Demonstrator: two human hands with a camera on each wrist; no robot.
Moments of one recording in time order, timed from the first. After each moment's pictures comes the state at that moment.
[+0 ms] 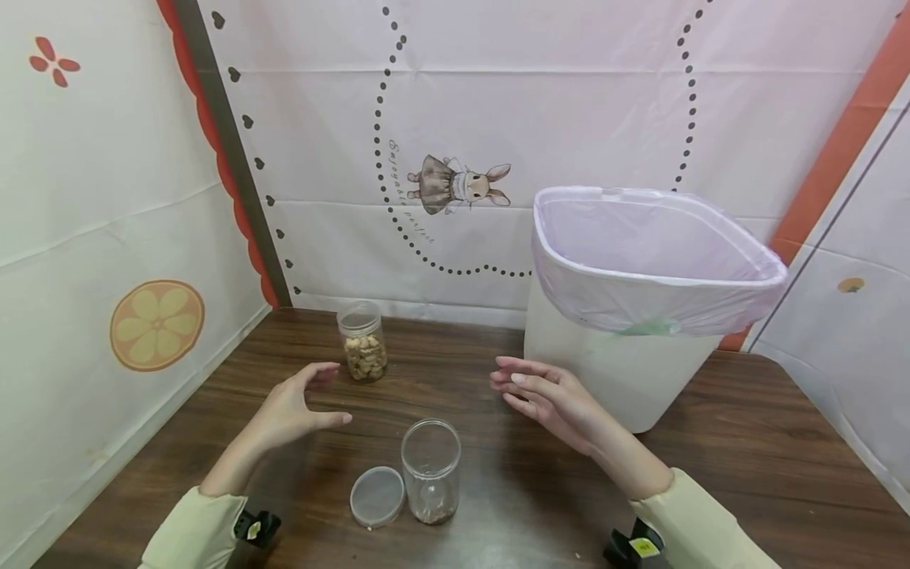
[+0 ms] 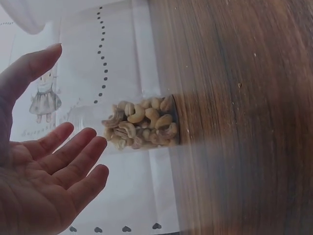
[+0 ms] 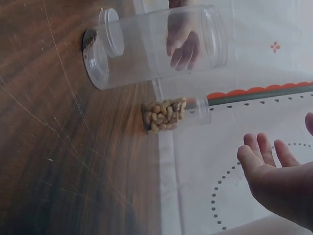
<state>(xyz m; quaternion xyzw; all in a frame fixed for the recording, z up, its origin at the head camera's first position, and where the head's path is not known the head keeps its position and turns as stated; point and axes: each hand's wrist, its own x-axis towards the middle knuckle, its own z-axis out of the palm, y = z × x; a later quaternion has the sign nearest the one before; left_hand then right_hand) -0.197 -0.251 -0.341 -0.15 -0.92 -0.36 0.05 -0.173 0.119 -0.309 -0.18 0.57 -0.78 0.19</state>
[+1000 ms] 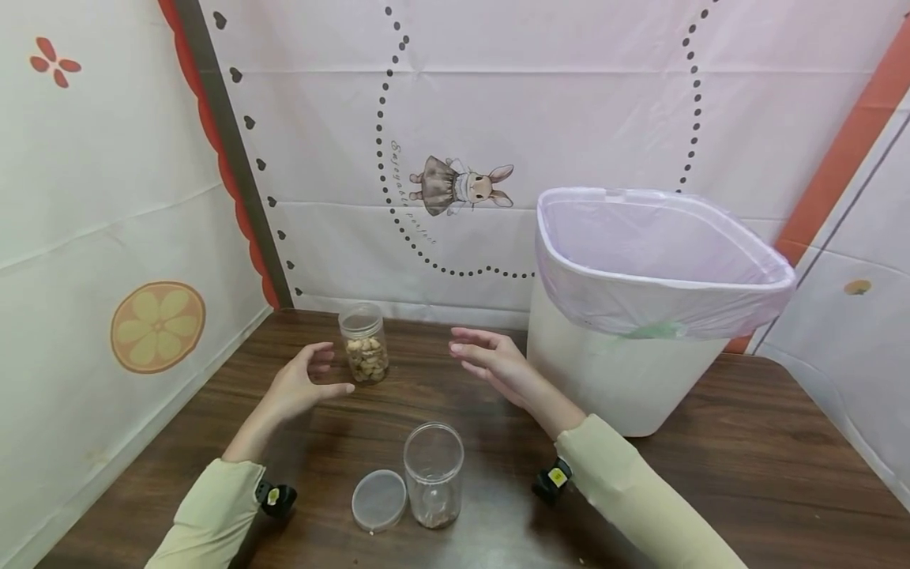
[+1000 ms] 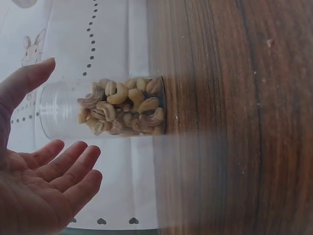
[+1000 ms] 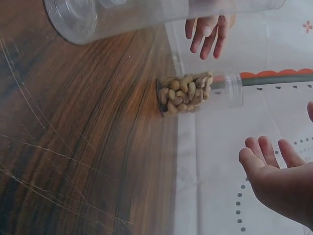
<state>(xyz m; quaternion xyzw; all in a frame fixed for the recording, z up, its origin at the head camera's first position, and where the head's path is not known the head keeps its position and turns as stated) -0.237 -0.258 -0.347 -0.08 -0.91 -0.42 0.02 -0.243 0.054 -0.318 -0.11 0.61 -0.77 0.15</state>
